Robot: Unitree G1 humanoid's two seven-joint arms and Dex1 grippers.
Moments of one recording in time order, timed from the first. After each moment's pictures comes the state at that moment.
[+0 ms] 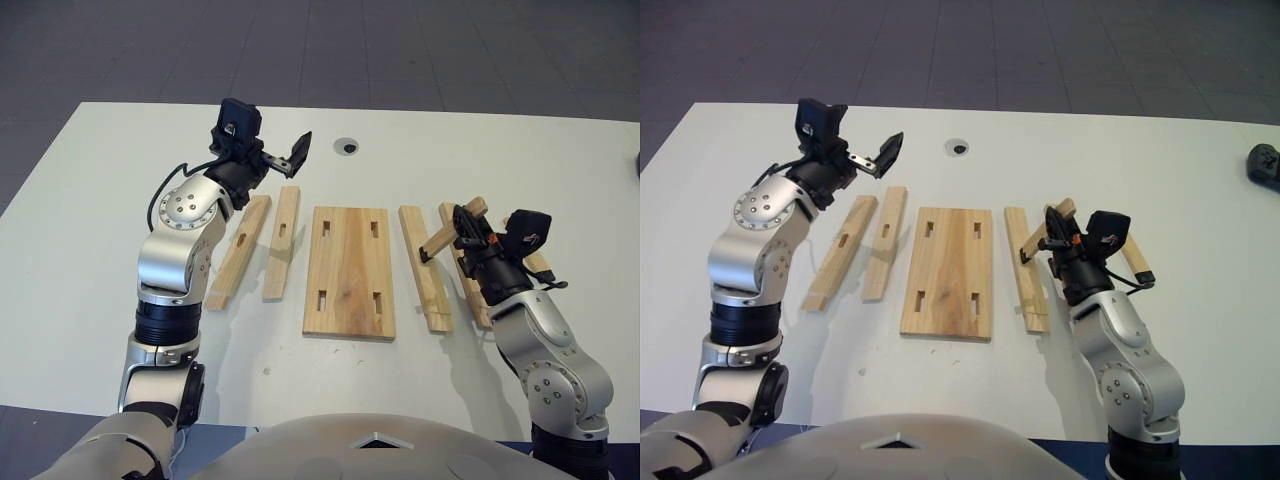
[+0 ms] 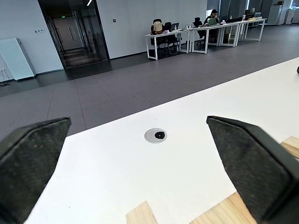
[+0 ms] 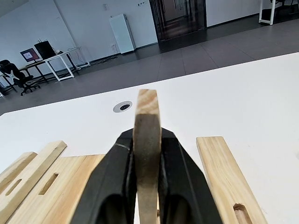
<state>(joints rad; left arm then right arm) -0.42 0.29 -0.03 -0.23 -0.23 0.56 -0.30 0.21 -0.31 -0.12 -0.64 0.70 0.54 -0.09</state>
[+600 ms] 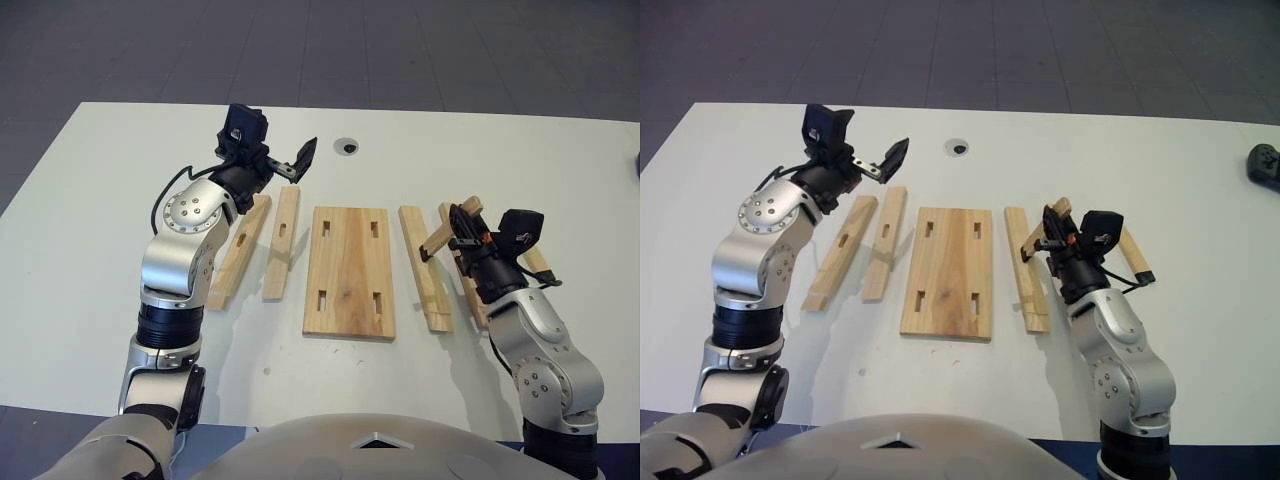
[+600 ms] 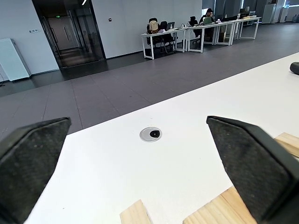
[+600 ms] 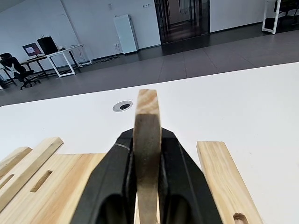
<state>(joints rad) -0.41 0.29 -0.05 -0.25 -0.23 0.56 -0.31 0.19 -0.27 -0.11 -0.61 0.58 0.53 0.00</state>
